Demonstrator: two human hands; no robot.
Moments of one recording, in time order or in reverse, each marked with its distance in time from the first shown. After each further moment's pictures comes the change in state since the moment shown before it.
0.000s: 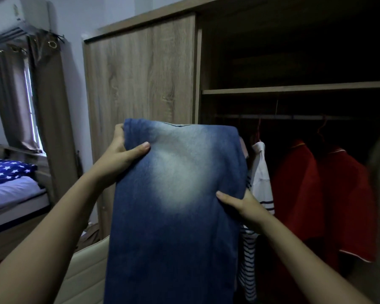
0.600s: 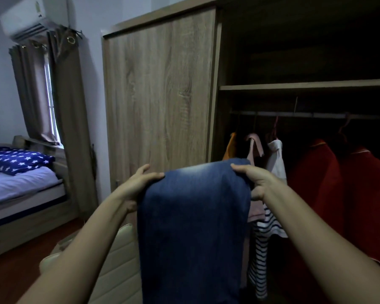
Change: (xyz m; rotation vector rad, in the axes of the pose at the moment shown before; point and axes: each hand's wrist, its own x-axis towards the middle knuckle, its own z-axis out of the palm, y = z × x) left_hand -0.034 -0.063 0.012 -0.427 -0.014 -0.641; right_hand 0.050 -0.033 0.016 0.206 0.202 0.485
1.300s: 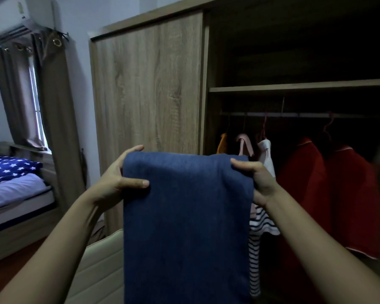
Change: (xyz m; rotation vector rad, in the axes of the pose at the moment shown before) left_hand -0.025 0.028 -0.024 0.202 -0.219 0.424; right_hand -0.032 0.001 -0.011 0.064 -0.392 -0.247
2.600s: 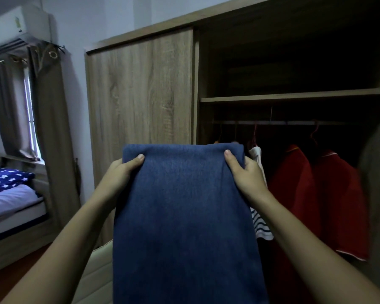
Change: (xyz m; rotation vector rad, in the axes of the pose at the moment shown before) left_hand 0.010 0.027 0.040 0.157 0.370 -0.086; right_hand -0.014 -0.009 0.021 -0.672 0.477 -0.499
